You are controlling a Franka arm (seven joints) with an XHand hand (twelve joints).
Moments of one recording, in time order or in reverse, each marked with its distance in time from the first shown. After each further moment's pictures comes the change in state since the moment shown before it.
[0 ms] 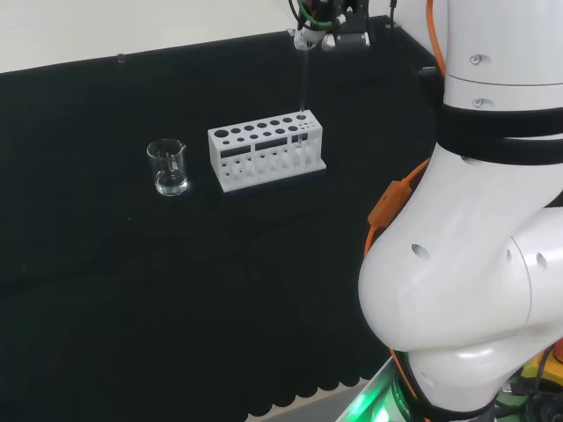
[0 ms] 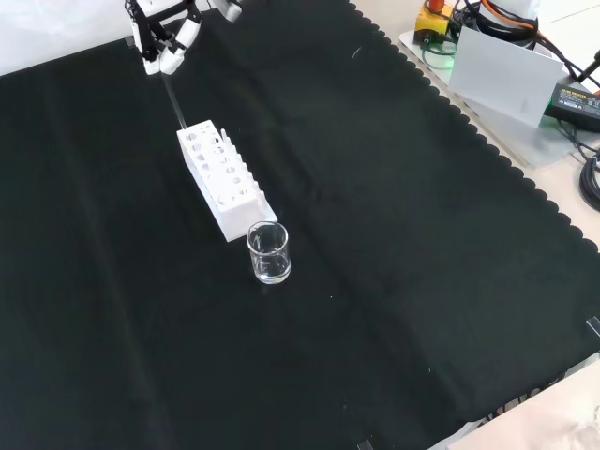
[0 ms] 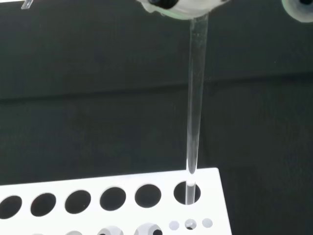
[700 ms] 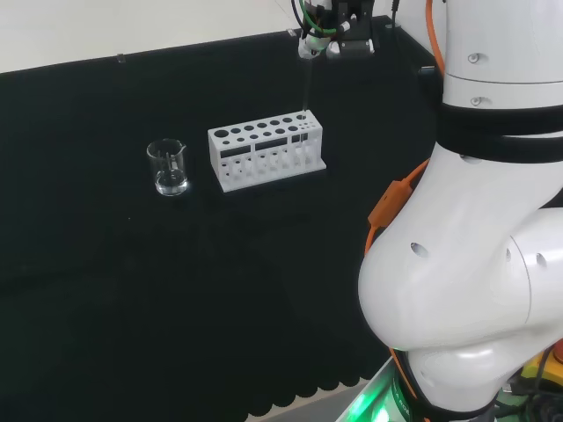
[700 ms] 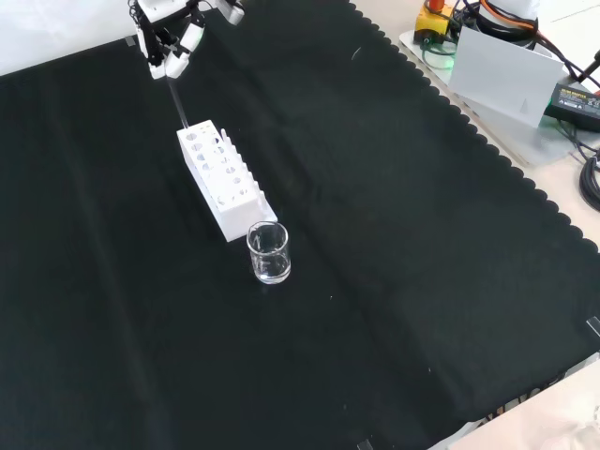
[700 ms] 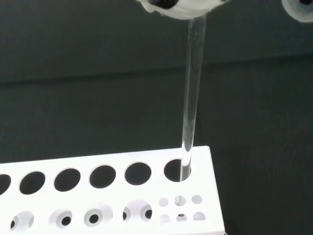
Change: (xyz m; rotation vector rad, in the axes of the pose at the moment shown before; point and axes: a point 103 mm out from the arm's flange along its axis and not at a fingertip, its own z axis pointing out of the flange) arm -0.008 -0.005 0.012 0.029 0.000 0.002
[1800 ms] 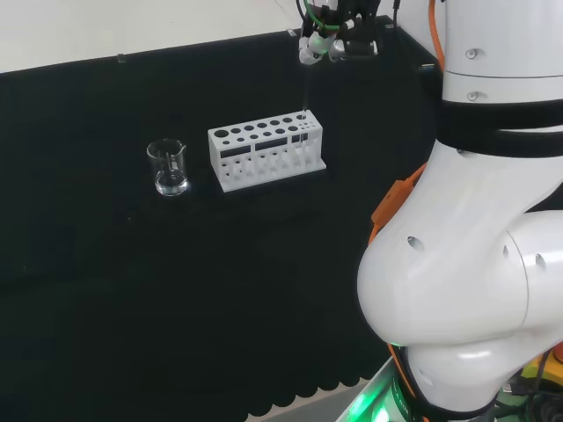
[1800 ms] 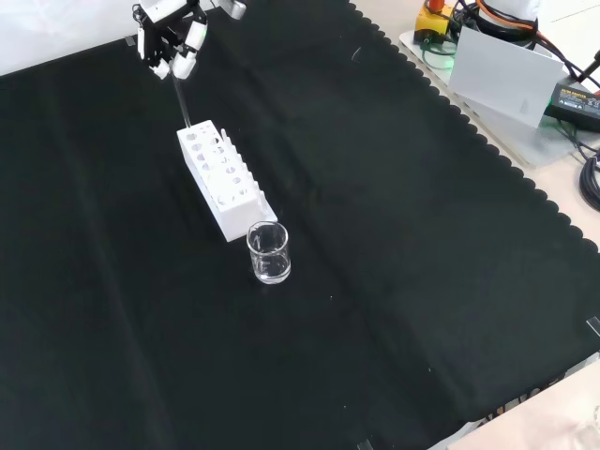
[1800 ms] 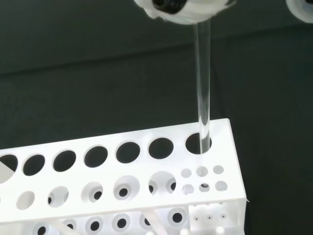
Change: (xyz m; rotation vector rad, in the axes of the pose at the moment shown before) arm -0.002 -0.007 0.002 0.075 0.094 -0.023
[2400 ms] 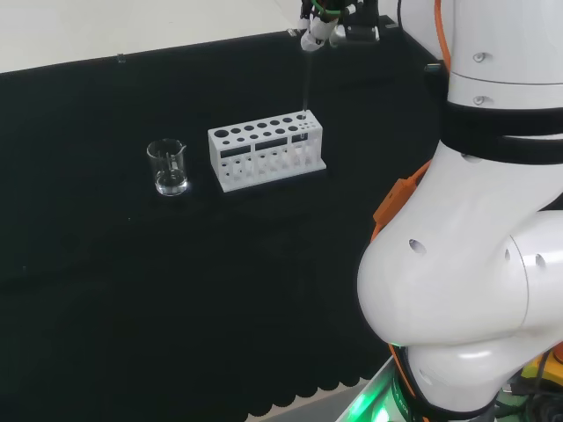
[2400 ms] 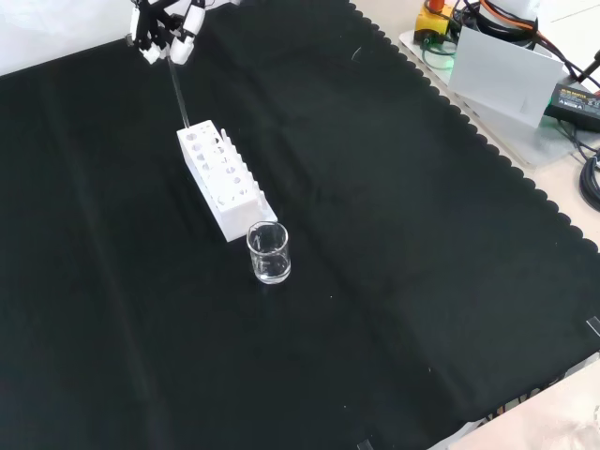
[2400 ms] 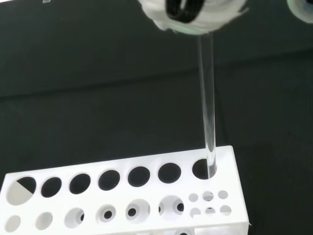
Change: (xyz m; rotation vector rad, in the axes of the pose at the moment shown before) arm 0.008 -0.008 -0.029 -0.039 -0.002 -0.008
